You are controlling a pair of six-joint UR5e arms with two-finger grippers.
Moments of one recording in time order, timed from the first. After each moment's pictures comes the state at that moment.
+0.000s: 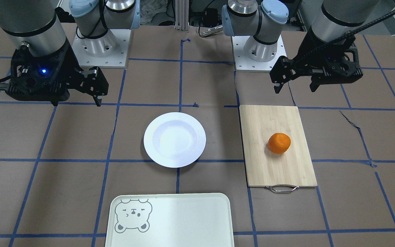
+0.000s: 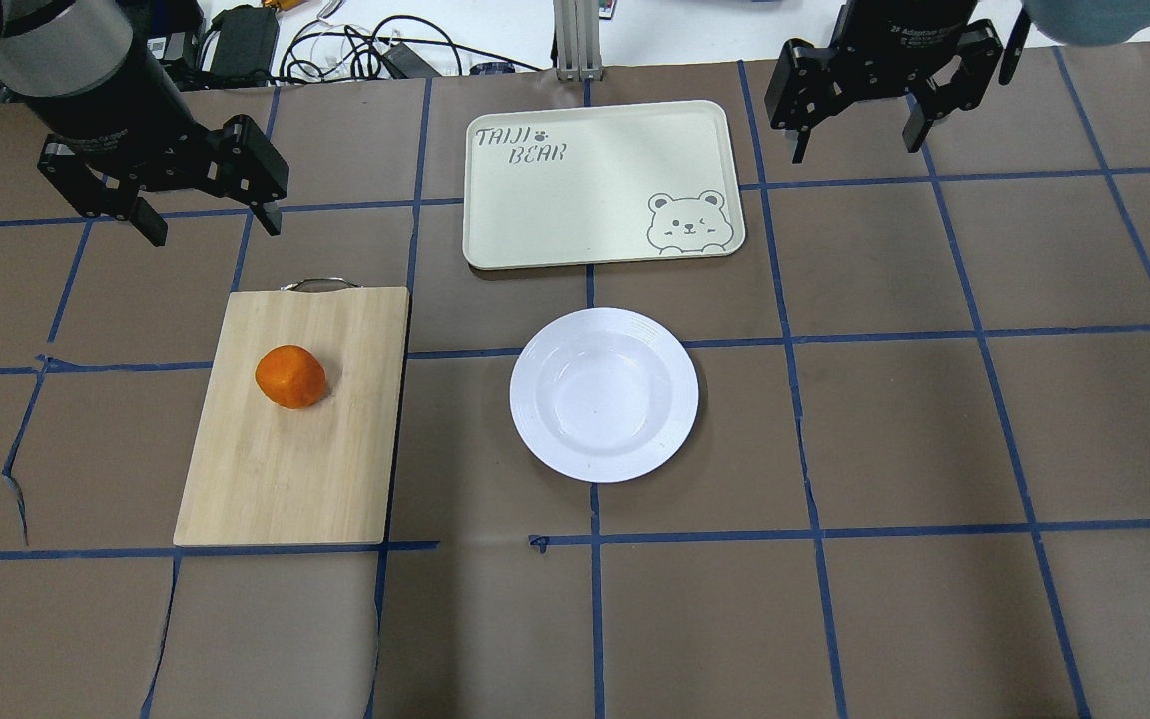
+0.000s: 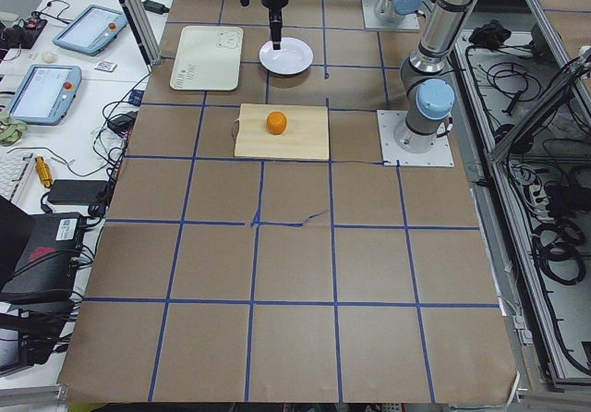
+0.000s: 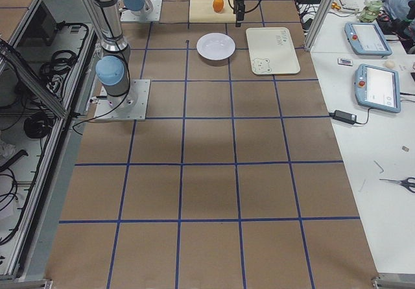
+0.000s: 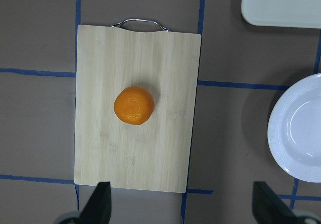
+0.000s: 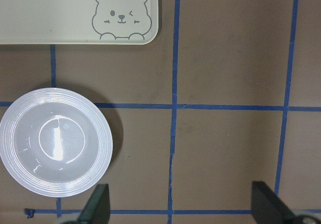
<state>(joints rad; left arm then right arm) -1.50 -1.58 -1.51 -1.63 1.59 0.00 1.62 -1.42 1.35 -1.51 -1.60 0.02</state>
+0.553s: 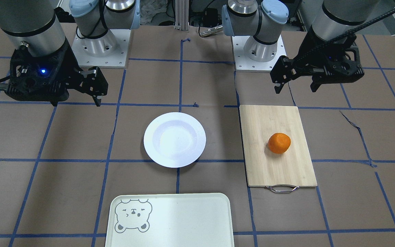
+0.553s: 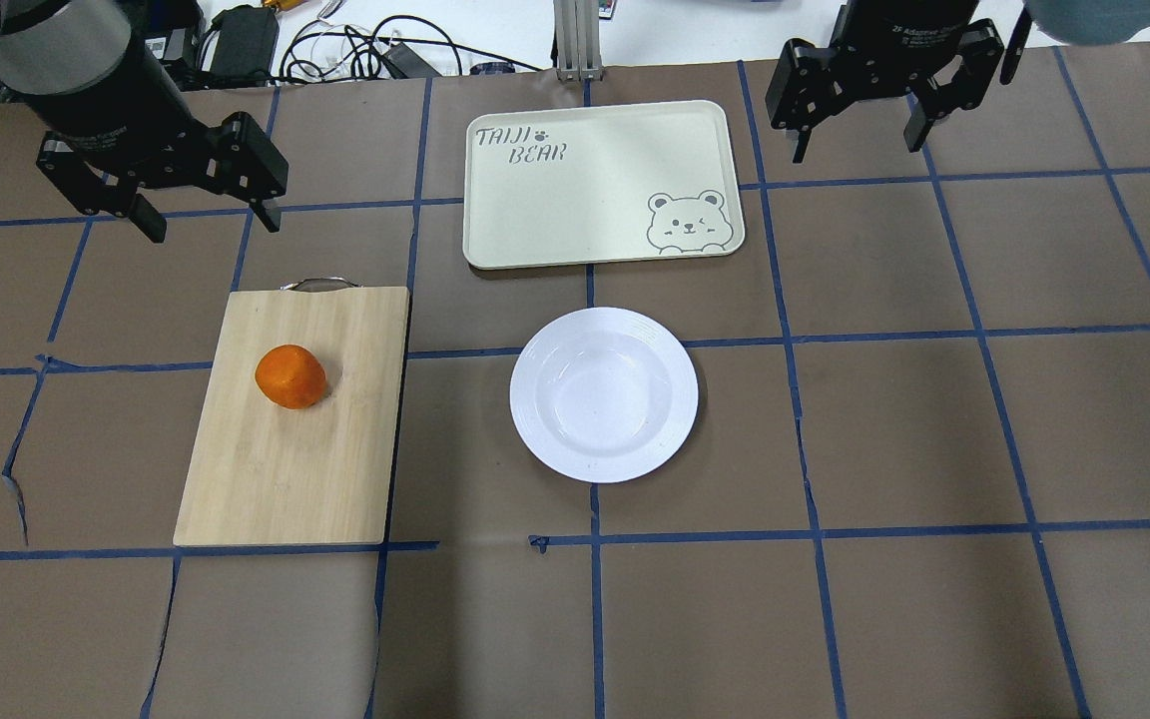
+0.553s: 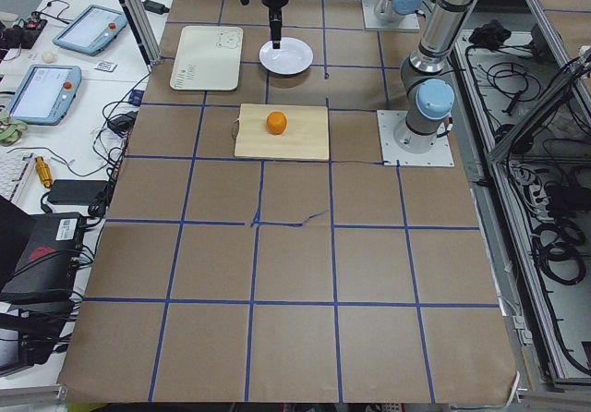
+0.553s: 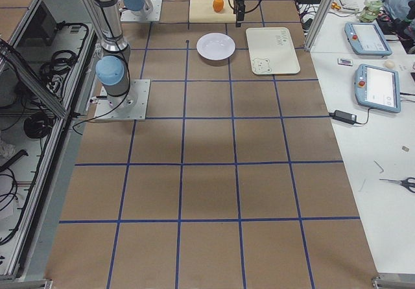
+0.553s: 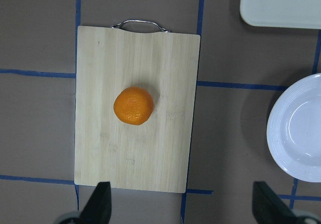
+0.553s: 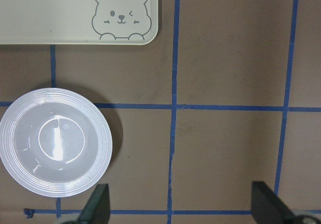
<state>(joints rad) -1.50 -1.58 -1.51 -1.62 1.59 0.00 1.62 -1.42 1.35 -1.51 -1.60 0.01</state>
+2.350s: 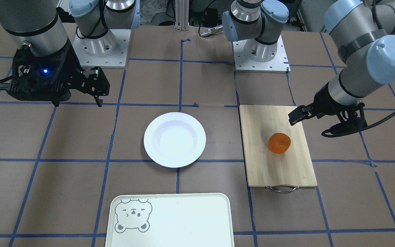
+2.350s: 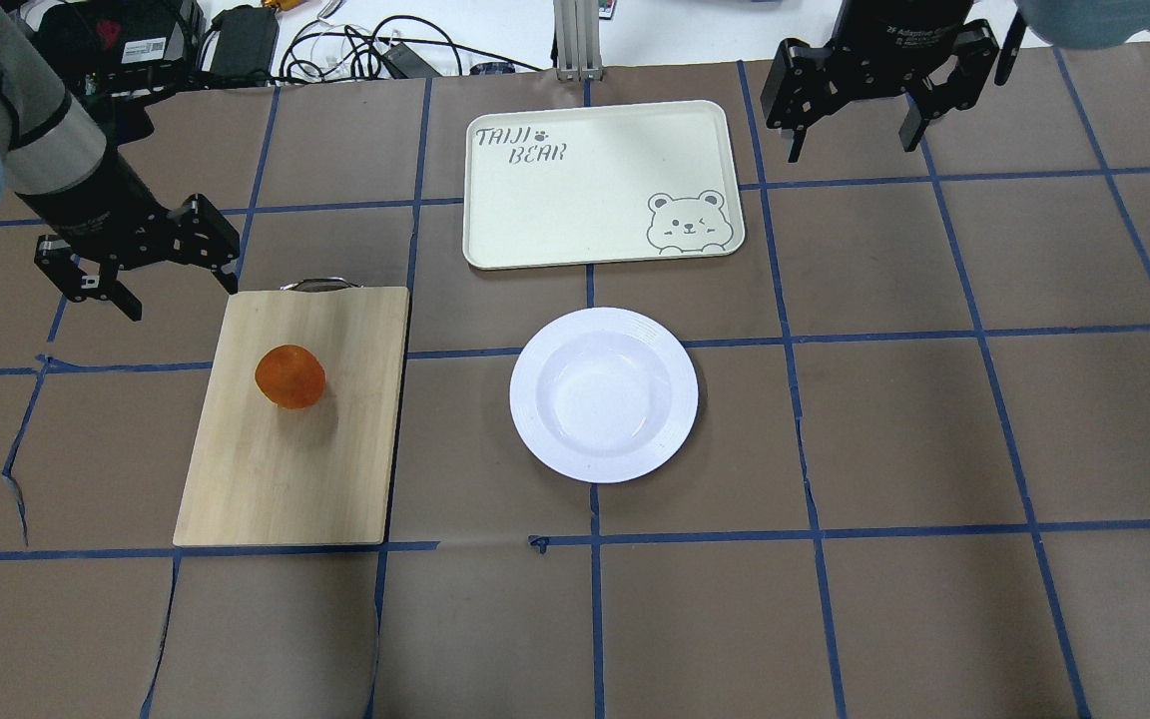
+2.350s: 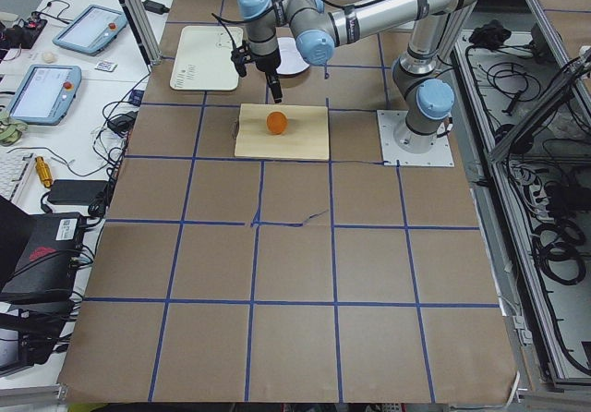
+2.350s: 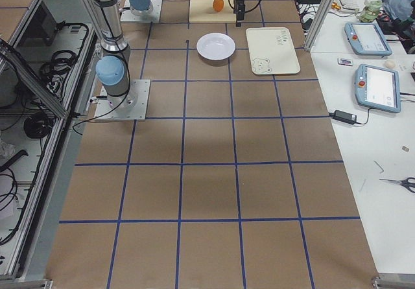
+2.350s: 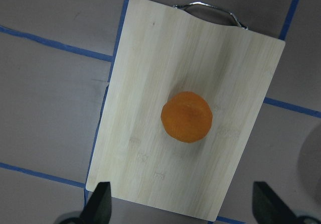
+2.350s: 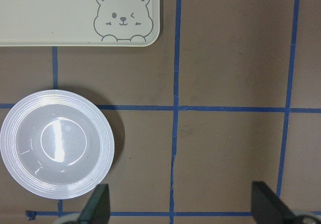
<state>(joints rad) -1.30 -1.70 -1.75 -1.45 1.58 -0.01 1.63 -1.42 1.35 -1.52 -1.60 0.02</state>
